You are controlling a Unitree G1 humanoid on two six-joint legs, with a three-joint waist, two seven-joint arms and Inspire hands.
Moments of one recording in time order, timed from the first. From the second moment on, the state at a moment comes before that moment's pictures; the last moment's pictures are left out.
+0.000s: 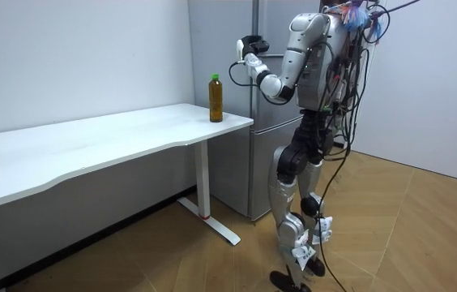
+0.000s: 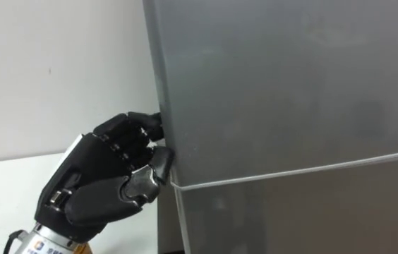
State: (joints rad) left arm -0.10 0.22 -0.16 -0.34 -0.56 -0.01 -0.21; right arm 0.07 -0.24 0.07 1.25 0.40 -0.03 0.19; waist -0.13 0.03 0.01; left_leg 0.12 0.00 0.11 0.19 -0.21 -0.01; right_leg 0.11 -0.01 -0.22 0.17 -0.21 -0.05
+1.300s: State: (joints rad) left arm -0.09 0.21 -0.21 -0.34 -0.56 -0.01 -0.25; right arm 0.07 -0.24 0.07 1.24 0.43 -0.03 0.22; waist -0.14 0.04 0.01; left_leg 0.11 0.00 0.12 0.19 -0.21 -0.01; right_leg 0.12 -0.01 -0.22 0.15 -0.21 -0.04
